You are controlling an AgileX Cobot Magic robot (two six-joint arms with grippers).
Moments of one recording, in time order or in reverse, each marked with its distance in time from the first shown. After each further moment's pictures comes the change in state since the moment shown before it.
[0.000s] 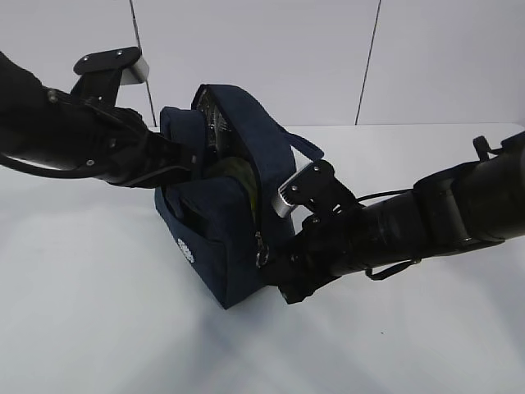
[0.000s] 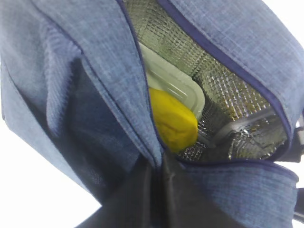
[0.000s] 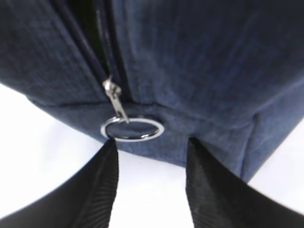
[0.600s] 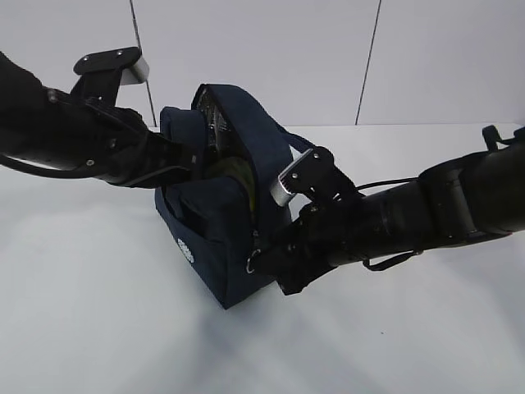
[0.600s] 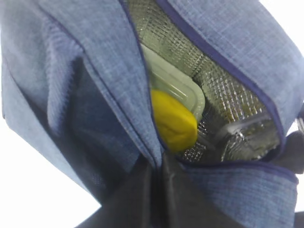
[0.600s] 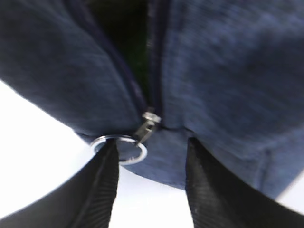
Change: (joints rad) left arm 0.000 0.000 0.000 0.000 0.000 0.000; right arm 0.000 -0.035 -0.006 0.000 0.042 -0.011
